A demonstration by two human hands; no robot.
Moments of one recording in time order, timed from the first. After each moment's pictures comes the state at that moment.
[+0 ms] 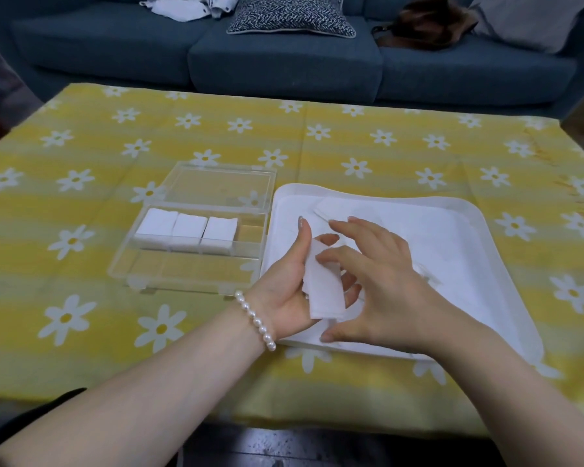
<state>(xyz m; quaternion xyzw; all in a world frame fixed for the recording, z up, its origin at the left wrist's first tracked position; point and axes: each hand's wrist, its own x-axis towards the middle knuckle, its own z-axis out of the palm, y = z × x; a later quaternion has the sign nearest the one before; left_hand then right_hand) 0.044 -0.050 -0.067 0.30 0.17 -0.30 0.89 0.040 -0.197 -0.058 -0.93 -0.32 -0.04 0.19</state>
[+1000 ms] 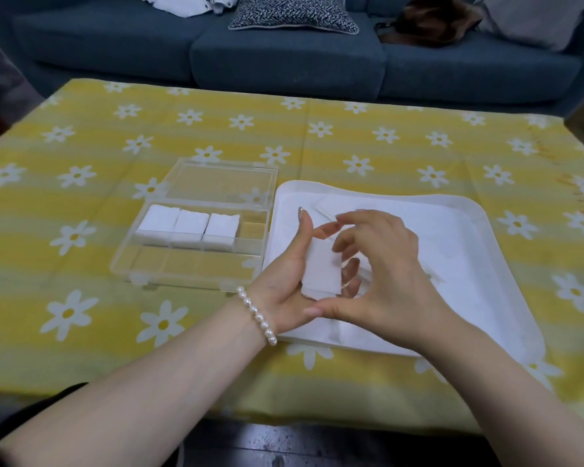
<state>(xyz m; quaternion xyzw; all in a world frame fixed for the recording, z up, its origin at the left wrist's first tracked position) 0.052 -0.047 -0.083 0.29 0.06 -0.32 0.90 0.033 -0.181 -0.045 -0.91 -0.24 -0.10 0.31</state>
